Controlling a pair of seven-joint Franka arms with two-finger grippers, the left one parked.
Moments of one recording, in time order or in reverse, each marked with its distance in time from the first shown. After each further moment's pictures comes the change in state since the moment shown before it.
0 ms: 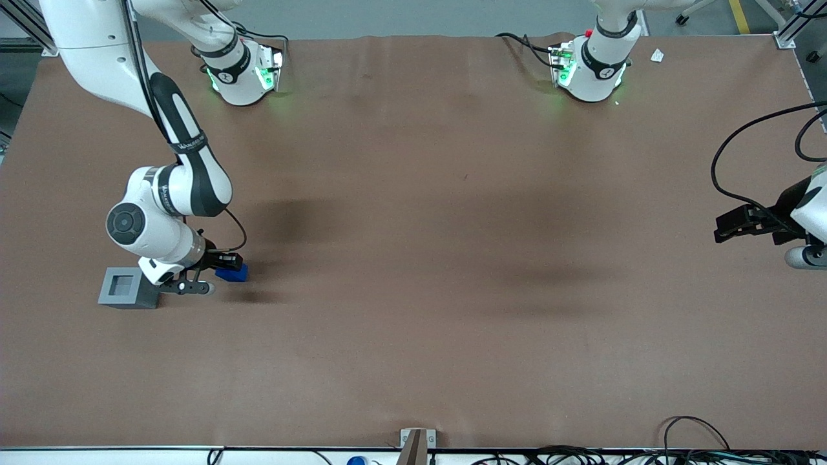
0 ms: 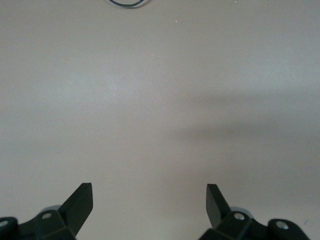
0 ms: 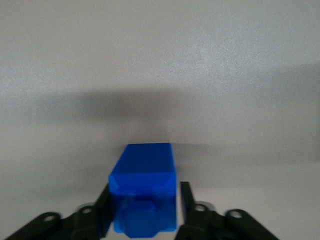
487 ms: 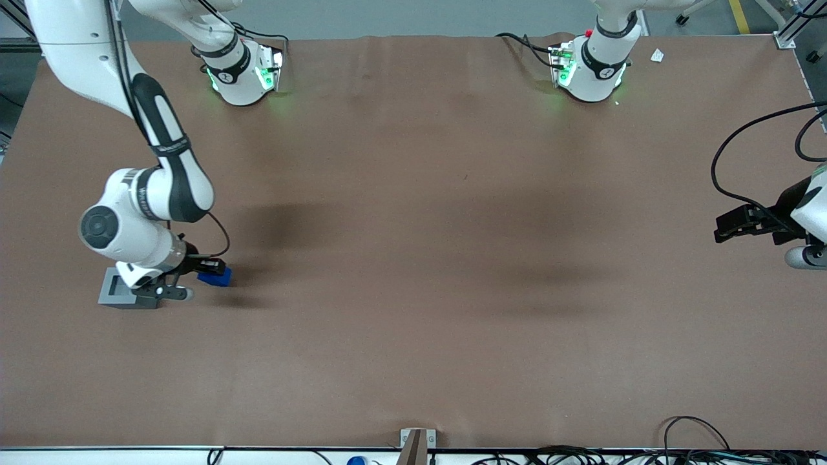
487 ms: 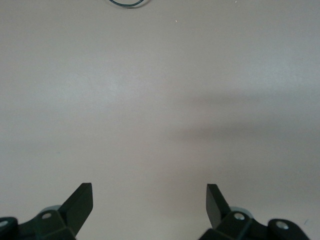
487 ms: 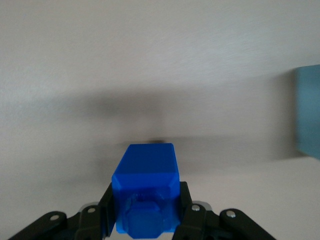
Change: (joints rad) arm -0.070 -0.007 -0.016 0.101 0.000 -0.134 0.002
